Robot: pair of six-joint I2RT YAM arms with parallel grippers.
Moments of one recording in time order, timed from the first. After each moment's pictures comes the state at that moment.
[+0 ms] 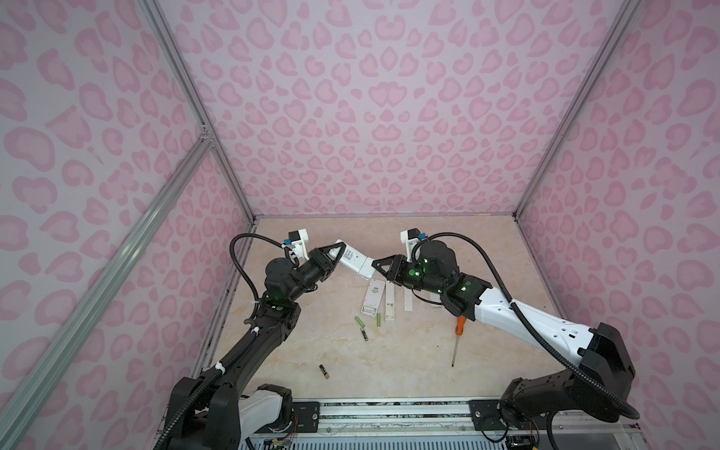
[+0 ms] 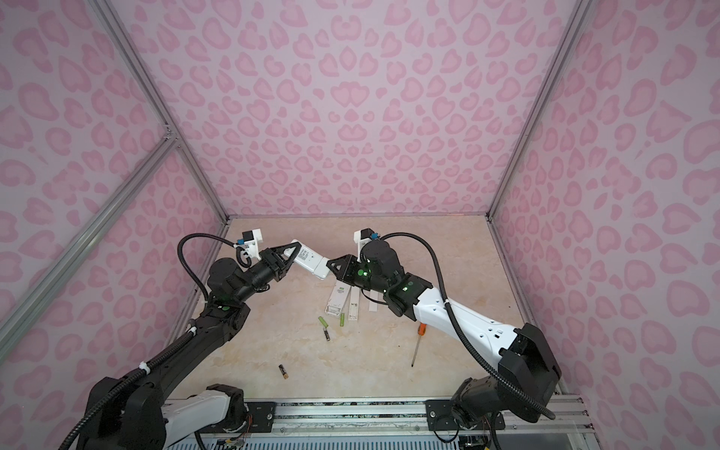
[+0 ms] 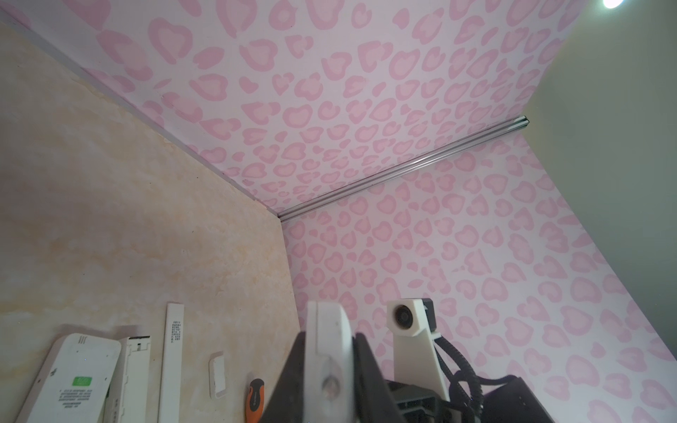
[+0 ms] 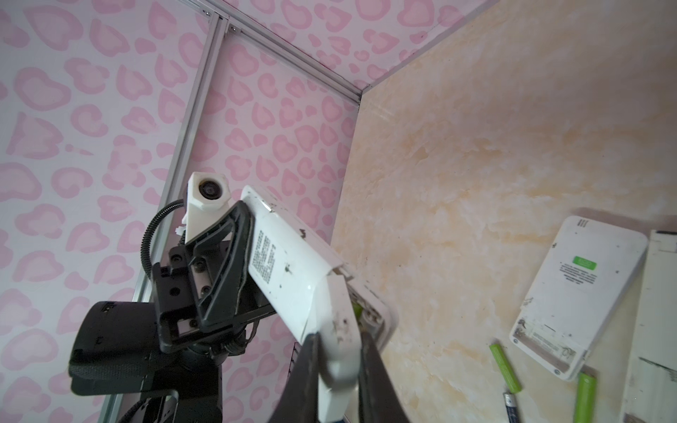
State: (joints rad) left arm -0.22 1.16 0.63 0.59 0.55 -1.23; right arm 0.77 1.43 1.10 0.01 -0.21 1.03
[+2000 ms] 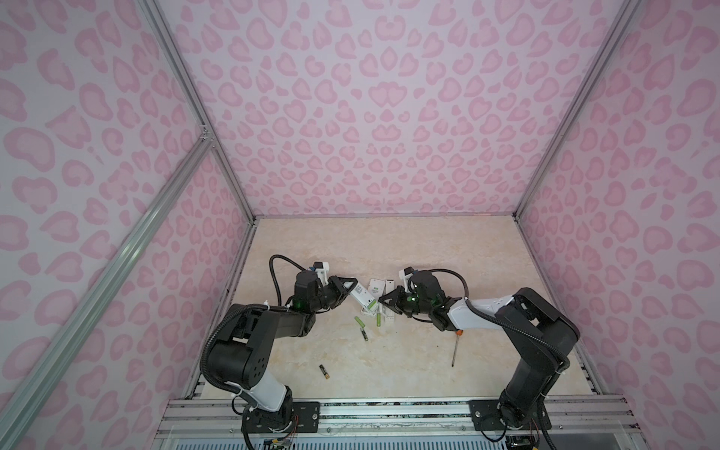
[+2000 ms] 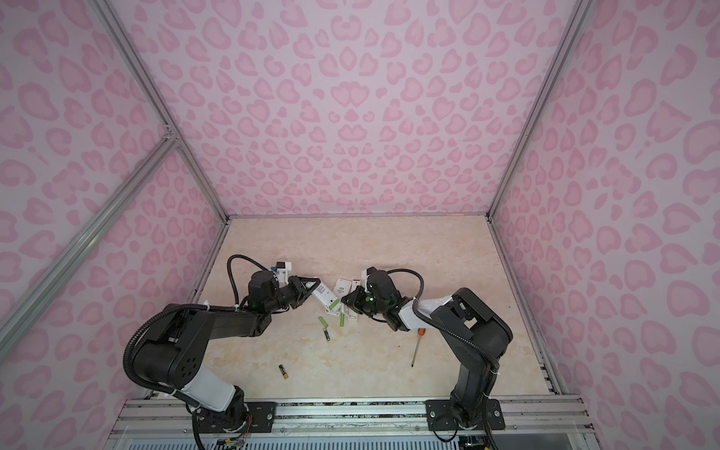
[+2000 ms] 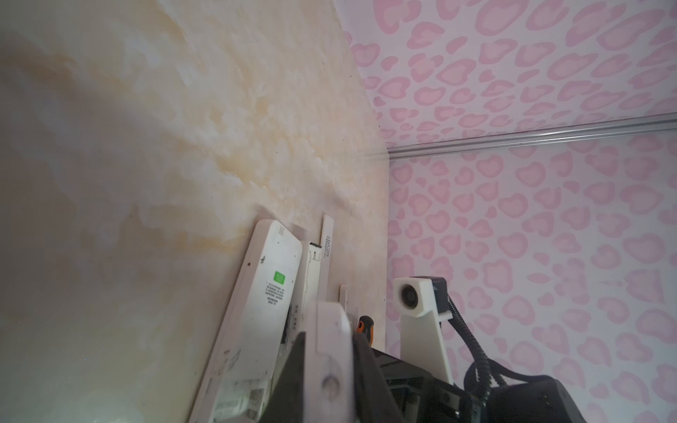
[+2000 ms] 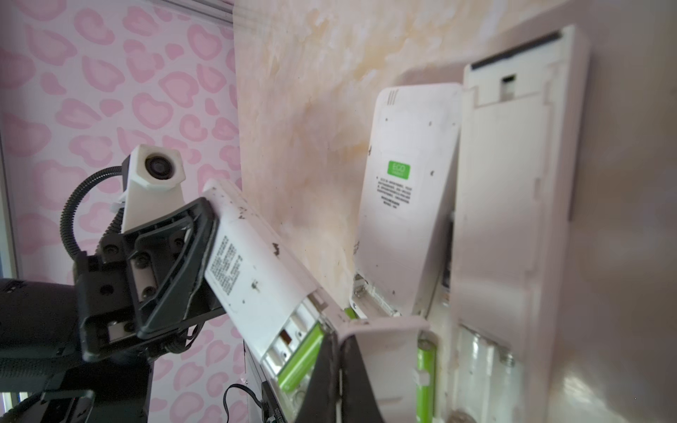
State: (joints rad) left arm -0.27 1.63 0.50 0.74 0.59 -1.15; right arm 0.68 1.78 0.77 0.47 -0.41 1.13
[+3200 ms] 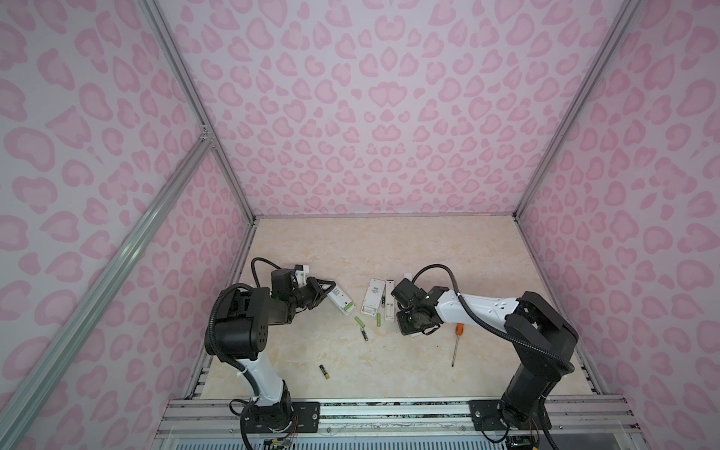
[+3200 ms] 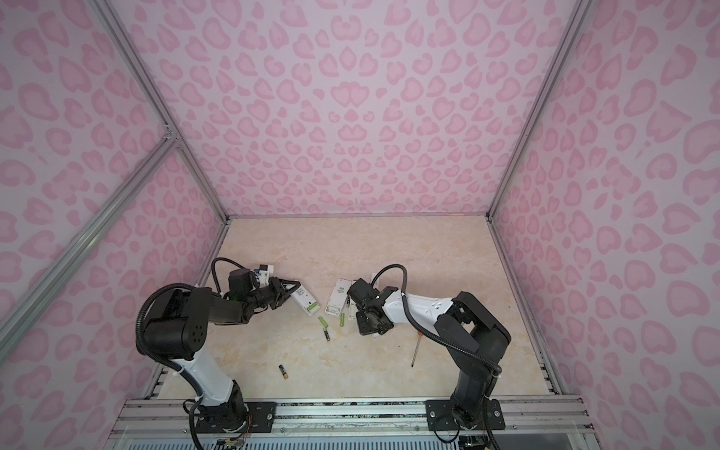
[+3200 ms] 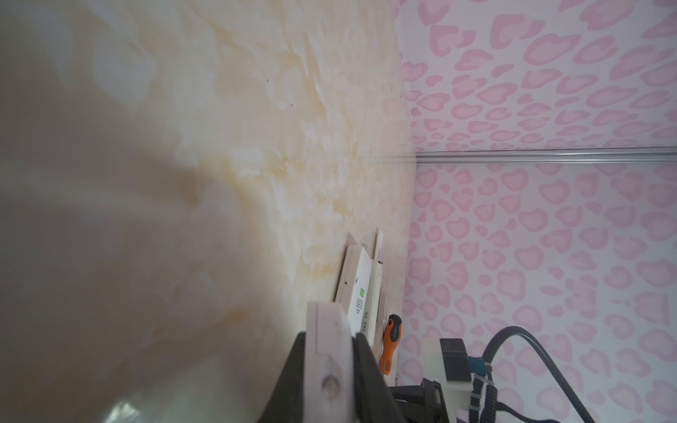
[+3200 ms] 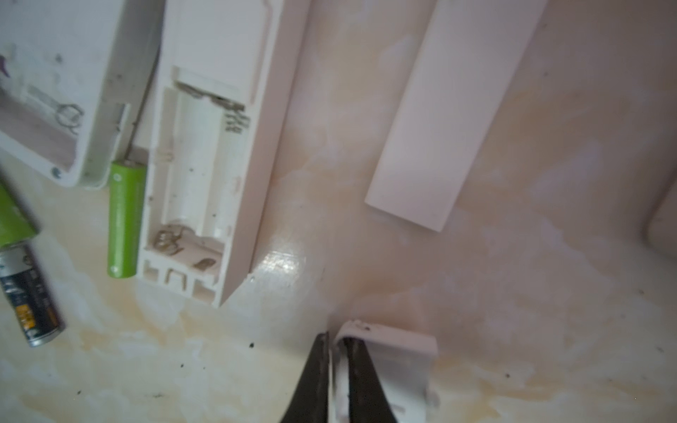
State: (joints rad) left arm 0.04 1.79 0.59 0.54 0.87 -0.91; right arm 0.82 1.75 1.04 -0.61 0.06 0.57
